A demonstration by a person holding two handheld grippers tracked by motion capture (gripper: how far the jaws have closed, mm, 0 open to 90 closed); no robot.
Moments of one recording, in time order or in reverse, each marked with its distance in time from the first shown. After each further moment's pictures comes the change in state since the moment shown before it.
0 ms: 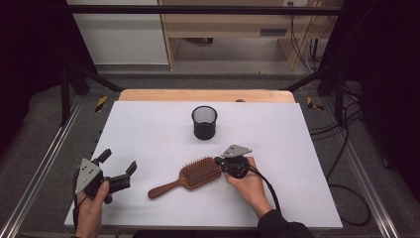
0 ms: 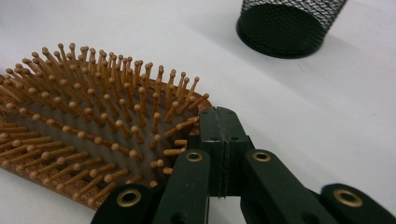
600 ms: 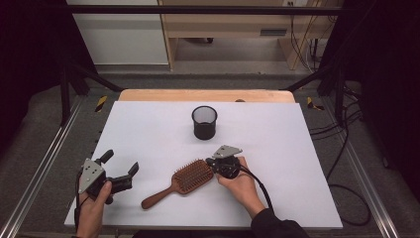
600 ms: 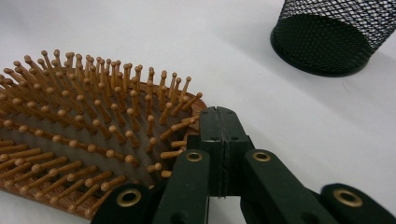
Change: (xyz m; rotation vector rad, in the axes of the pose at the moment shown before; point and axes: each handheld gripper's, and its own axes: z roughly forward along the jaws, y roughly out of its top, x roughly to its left) left arm -0.004 -0.001 0.002 0.031 -0.009 0.027; right arm 0.016 0.009 0.015 -0.003 0.047 -0.025
